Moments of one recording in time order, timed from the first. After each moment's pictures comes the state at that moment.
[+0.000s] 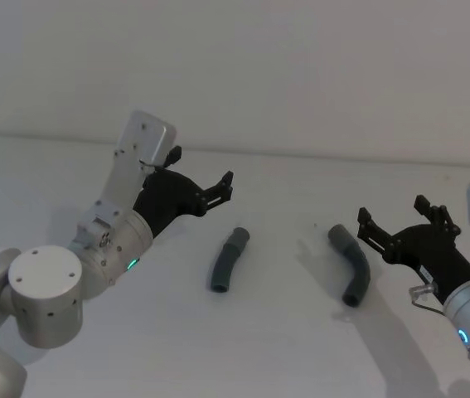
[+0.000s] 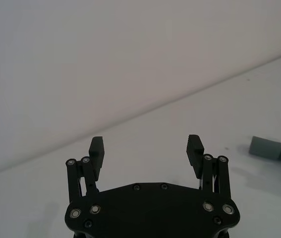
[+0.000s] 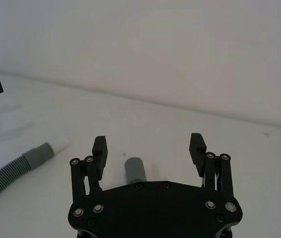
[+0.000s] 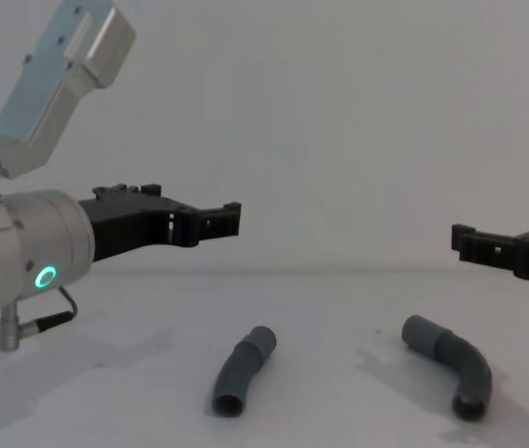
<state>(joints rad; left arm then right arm) -0.29 0.33 0.43 -1.61 -0.29 0.18 -0.08 0.05 0.34 -0.25 -1.75 0.28 0.19 0.10</state>
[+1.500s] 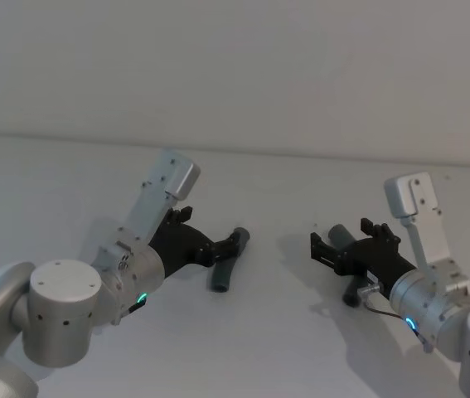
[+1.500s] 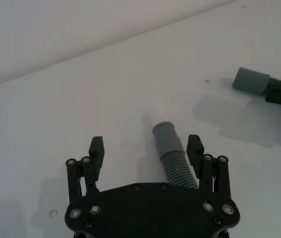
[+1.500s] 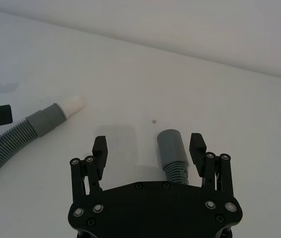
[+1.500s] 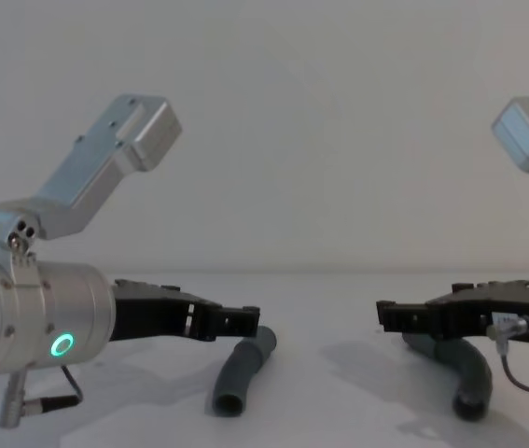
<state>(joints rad) -0.27 0.31 0.45 -1.63 -0.31 0.45 -0.11 0.20 0.27 -0.35 -1.60 0.22 0.41 0.14</state>
